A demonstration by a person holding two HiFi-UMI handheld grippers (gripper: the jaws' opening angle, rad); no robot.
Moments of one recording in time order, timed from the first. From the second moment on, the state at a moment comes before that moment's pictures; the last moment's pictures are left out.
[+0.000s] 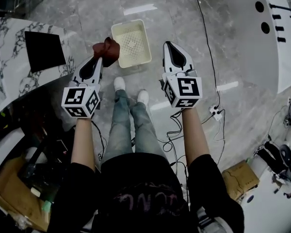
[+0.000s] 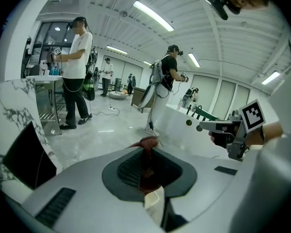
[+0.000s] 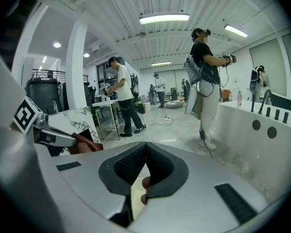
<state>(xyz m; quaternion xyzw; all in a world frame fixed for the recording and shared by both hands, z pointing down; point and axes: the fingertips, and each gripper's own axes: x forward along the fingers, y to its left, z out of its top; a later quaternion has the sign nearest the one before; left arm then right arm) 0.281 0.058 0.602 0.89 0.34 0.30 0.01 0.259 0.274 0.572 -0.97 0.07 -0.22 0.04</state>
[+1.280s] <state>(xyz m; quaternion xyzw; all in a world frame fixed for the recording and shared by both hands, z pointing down) 0.323 0.118 1.112 0.83 0.40 0.38 -0.01 0.280 0.306 1.051 -0.95 0.04 -0.29 0.05</state>
